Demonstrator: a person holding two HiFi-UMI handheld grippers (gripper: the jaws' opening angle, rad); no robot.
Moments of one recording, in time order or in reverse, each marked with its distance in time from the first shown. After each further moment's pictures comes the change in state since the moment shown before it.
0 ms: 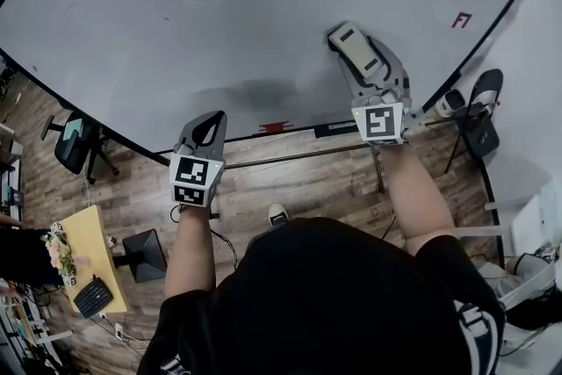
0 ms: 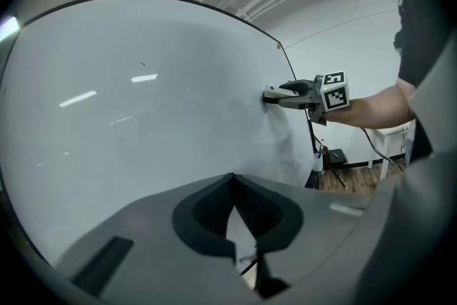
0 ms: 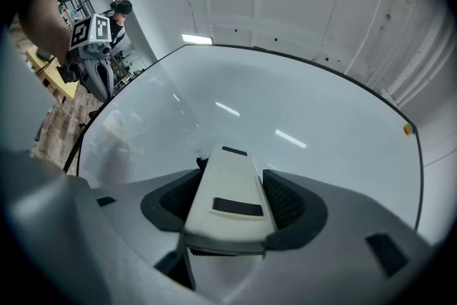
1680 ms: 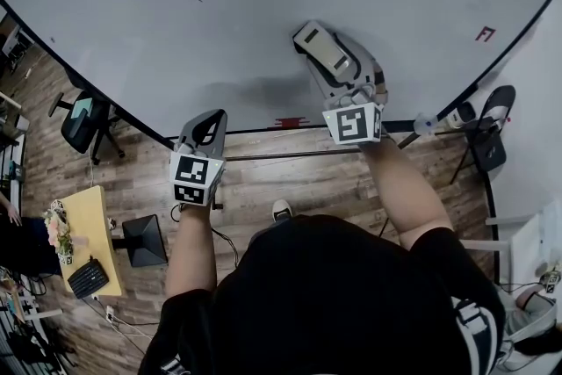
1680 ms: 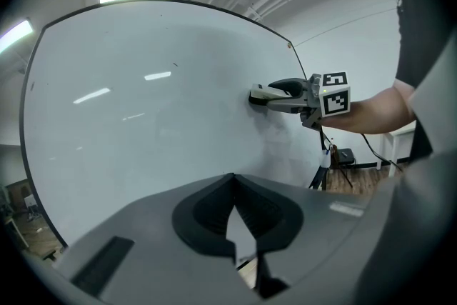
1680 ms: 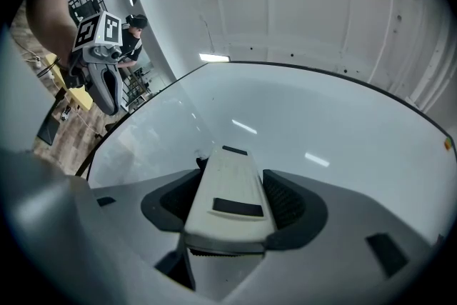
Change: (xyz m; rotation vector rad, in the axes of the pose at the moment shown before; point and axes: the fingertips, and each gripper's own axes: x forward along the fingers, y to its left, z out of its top) left arm -0.036 0.028 -0.026 -0.038 0.024 0.080; right arm 0.044 0.093 0.069 -0.026 -0.118 0.135
